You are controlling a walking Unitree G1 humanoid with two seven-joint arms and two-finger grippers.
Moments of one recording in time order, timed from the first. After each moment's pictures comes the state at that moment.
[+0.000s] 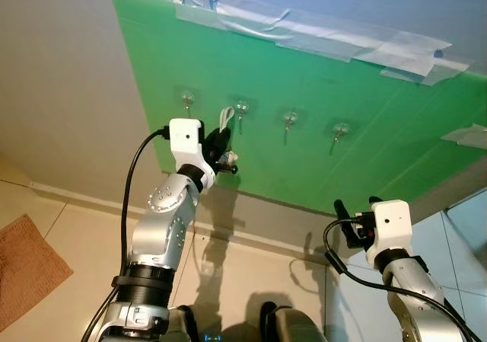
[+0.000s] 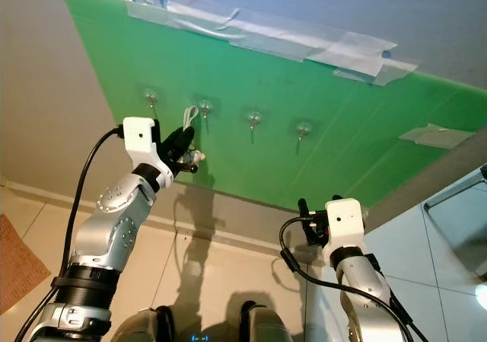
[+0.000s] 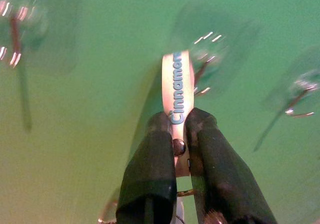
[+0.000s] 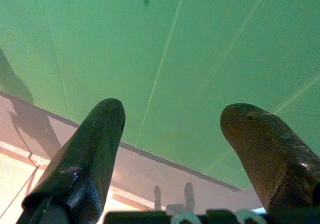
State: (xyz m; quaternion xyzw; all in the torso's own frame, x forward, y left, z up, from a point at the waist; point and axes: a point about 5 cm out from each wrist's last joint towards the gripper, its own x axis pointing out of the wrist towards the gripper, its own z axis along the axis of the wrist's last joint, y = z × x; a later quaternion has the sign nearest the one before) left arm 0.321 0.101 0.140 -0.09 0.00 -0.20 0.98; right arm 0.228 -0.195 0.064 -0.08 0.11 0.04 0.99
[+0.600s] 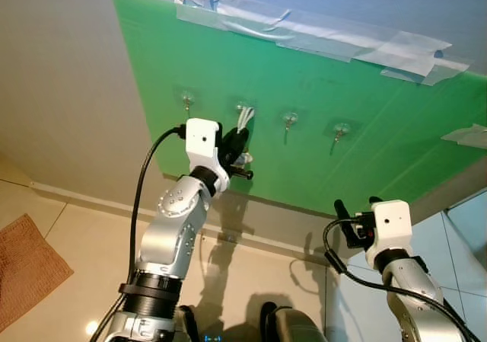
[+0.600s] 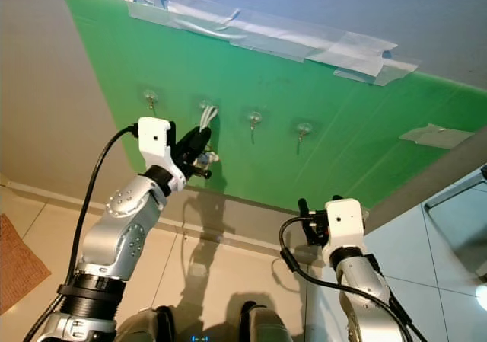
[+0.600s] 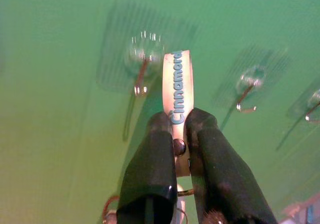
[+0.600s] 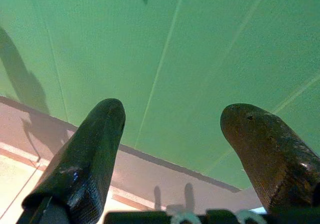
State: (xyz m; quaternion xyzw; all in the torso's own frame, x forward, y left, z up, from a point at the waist) left arm 0.312 0.081 0.139 -0.10 0.01 -0.24 0.97; right arm 0.227 -0.194 0.064 -0.07 0.11 0.04 0.99
